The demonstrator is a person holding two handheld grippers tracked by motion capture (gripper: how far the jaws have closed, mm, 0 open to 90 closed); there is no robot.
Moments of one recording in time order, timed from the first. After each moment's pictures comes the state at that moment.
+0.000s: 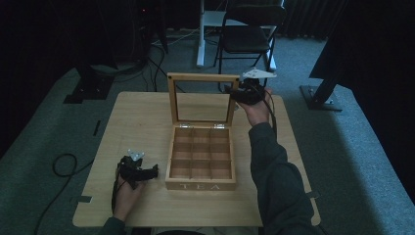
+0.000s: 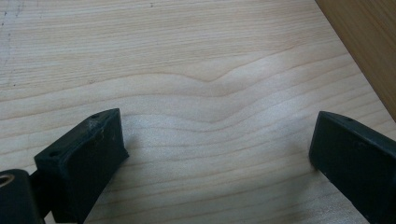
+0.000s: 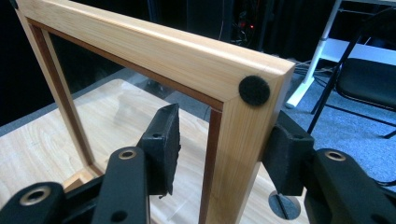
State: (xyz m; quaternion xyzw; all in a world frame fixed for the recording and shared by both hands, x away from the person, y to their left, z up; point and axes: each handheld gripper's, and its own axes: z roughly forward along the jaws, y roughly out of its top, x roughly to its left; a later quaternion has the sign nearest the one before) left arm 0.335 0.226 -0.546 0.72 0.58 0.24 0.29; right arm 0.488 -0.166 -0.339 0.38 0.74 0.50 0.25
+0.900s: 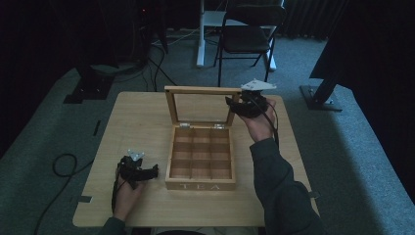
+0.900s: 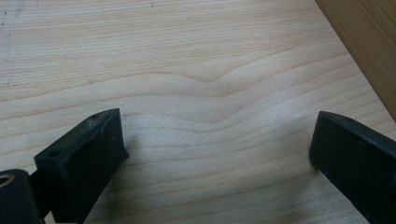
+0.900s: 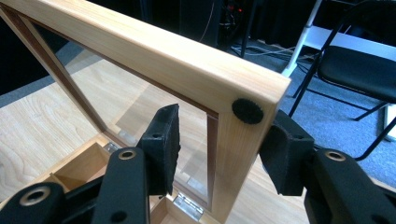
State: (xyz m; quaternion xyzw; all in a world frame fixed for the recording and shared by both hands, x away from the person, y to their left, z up) left arm 0.335 0.226 -0.546 0.72 0.58 0.24 0.29; right arm 0.432 -0.158 -0.331 0.39 0.75 0.45 0.27
